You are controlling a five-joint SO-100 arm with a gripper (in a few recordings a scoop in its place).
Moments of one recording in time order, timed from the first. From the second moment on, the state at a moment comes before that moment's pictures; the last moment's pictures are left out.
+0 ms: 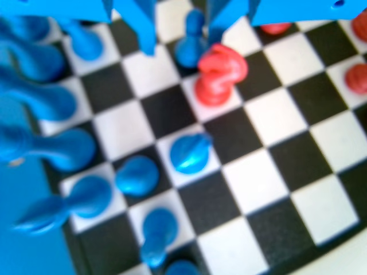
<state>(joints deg) -1.2 80.1 125.0 43.2 -155.2</state>
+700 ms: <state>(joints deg) -1.8 89.1 109.1 65.7 -141.5</state>
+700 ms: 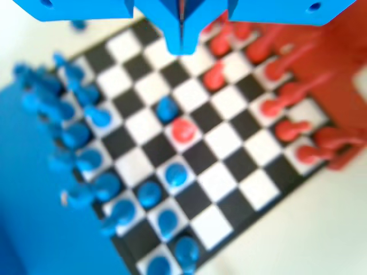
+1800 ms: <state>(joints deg) -0.2 148.2 111.1 97.5 -99.8</state>
